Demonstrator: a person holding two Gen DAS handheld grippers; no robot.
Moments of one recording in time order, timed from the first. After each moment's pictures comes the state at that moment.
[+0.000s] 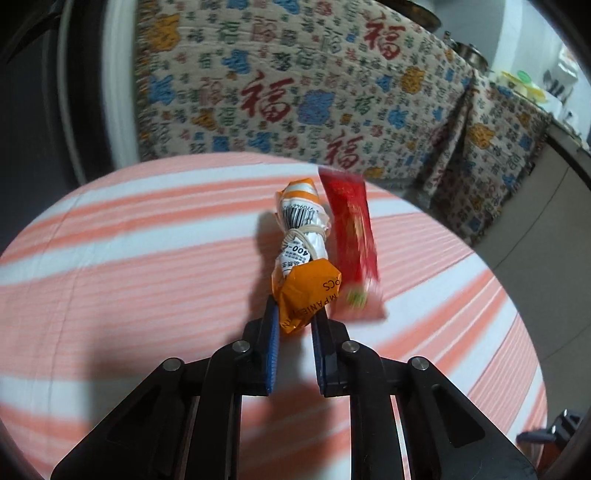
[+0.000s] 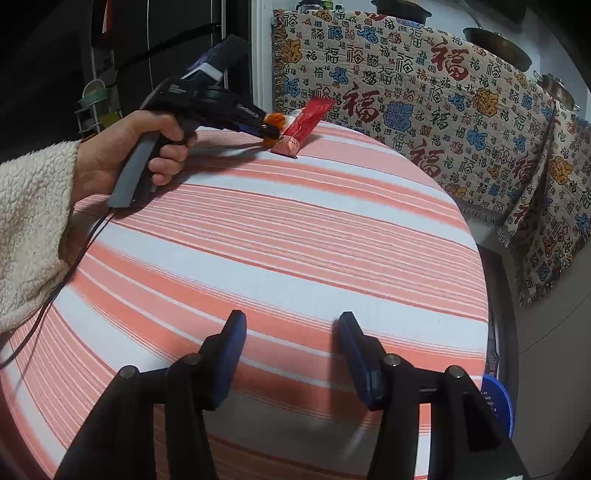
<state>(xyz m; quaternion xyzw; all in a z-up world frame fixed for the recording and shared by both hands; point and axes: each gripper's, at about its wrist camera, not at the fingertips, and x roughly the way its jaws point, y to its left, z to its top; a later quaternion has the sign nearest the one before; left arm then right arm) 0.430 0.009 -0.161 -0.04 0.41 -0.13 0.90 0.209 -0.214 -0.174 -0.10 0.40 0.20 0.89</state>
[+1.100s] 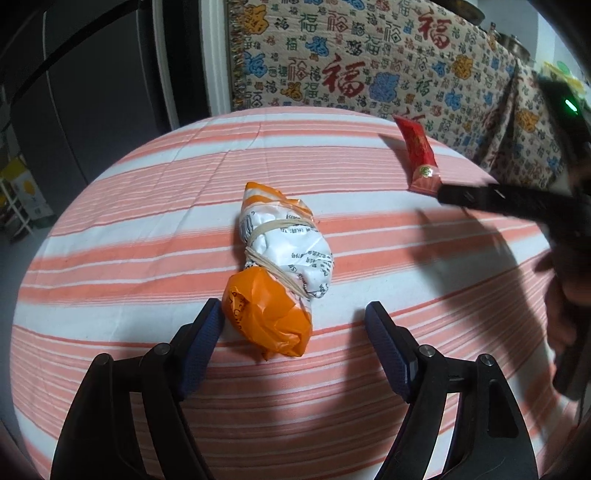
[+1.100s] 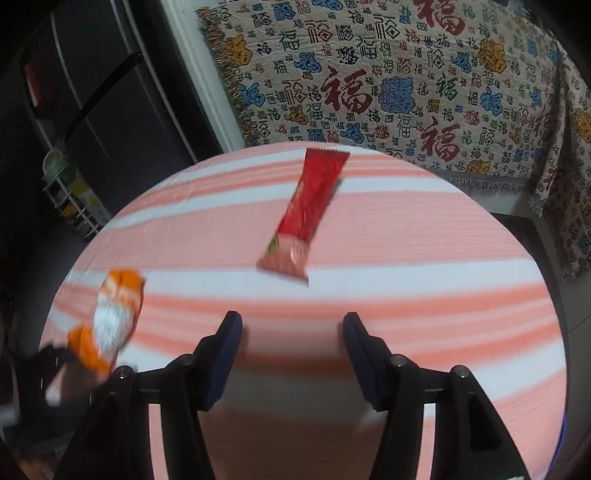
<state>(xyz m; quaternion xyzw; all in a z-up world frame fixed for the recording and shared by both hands) 0.321 0.055 -0.173 -0.01 0.44 -0.01 0.90 0.392 -0.139 -0.171 0.04 0.45 0.16 0.88</state>
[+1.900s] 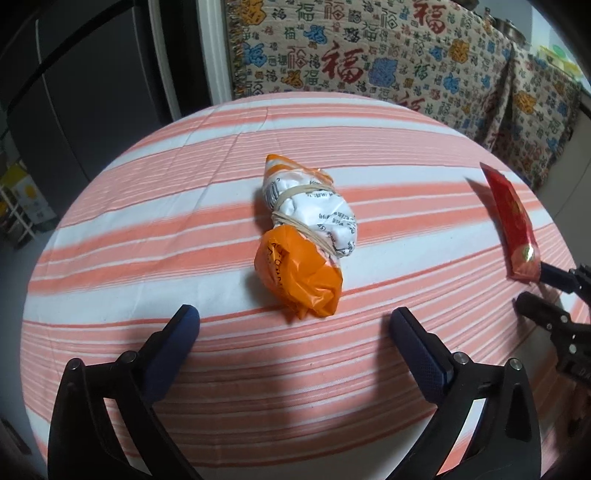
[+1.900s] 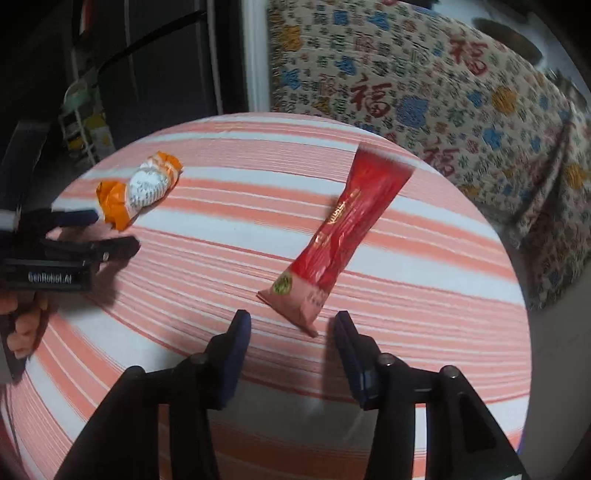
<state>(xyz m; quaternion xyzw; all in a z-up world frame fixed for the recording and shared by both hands) 0.308 0.069 -0.179 0.02 0.45 -0.02 0.89 0.276 -0.147 -0.179 -0.07 0.42 0.17 0.89</state>
